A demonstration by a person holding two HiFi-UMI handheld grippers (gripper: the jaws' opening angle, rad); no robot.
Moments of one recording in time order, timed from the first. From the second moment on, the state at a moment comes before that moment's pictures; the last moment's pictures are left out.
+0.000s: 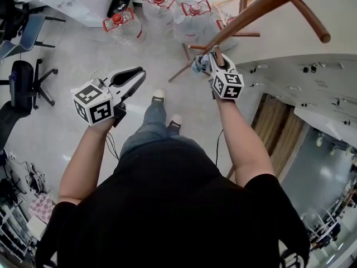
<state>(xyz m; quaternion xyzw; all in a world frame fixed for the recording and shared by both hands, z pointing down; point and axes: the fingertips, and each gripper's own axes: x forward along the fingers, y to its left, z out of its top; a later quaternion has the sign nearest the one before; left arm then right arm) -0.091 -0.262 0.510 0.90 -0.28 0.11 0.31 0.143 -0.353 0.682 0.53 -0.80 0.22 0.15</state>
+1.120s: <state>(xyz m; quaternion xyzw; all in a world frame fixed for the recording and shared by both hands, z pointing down) -0.079 -0.251 0.529 0.90 -0.26 0.12 0.33 0.140 -0.366 0.685 0.57 -0.78 0.19 0.17</state>
